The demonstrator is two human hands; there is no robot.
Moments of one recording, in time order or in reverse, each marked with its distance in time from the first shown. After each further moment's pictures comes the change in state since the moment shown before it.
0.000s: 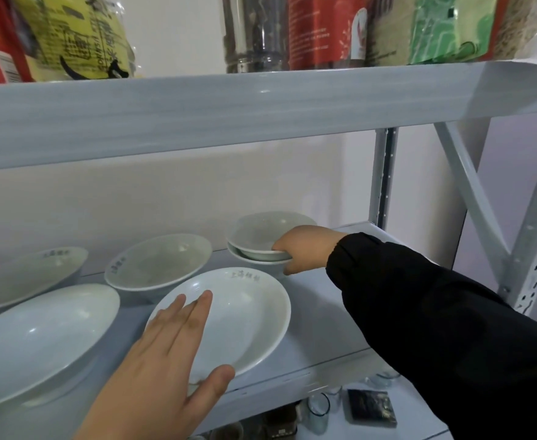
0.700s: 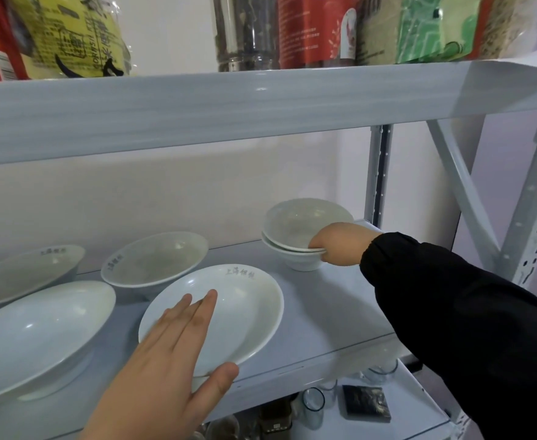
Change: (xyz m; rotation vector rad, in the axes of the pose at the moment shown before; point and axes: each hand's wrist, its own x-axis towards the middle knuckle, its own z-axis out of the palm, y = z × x) left_hand -0.002 0.010 0.007 -0.106 -0.013 -0.004; right_hand -0.038 0.052 0.012 -0.042 -0.031 0.194
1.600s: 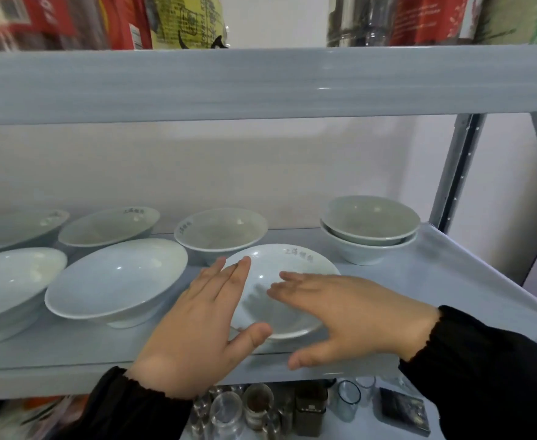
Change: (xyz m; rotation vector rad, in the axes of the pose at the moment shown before) left_hand -0.012 -0.014 -0.023 0.048 -0.037 -0.137; right_hand -0.097 -0.146 -0.005 0.161 0.108 -0.602
